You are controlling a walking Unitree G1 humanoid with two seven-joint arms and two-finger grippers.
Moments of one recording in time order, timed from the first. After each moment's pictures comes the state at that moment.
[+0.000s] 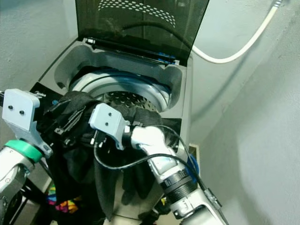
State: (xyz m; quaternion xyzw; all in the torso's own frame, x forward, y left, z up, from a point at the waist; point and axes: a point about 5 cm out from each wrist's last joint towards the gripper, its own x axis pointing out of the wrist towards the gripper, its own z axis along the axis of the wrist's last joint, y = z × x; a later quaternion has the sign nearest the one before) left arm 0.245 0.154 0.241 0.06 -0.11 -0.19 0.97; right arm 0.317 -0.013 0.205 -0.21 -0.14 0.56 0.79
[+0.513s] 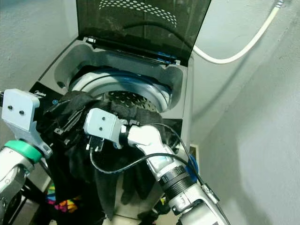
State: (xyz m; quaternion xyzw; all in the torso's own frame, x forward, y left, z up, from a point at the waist) left arm 0.244 0.154 0.241 0.06 -0.11 -0.19 0.97; right arm 0.321 -0.011 0.206 -0.27 -0.16 0.56 0.77
